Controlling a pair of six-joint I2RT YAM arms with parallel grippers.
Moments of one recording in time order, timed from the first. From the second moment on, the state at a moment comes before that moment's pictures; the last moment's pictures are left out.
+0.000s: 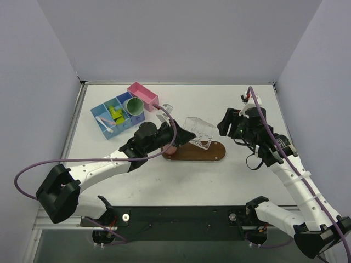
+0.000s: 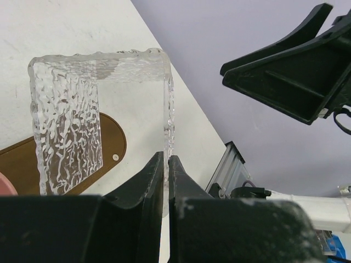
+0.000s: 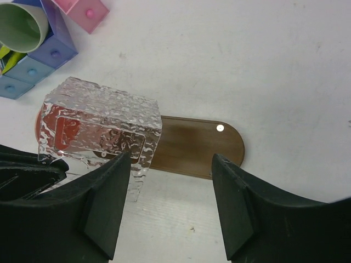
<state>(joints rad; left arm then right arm) -0.82 1.35 0.83 0.44 0.21 -0.79 0.43 0.98 1.09 -0.63 0.13 0.38</state>
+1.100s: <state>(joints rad) -0.86 1.32 0.79 0.56 0.13 -0.83 0.43 1.05 0.94 -0.40 -0.02 0.55</state>
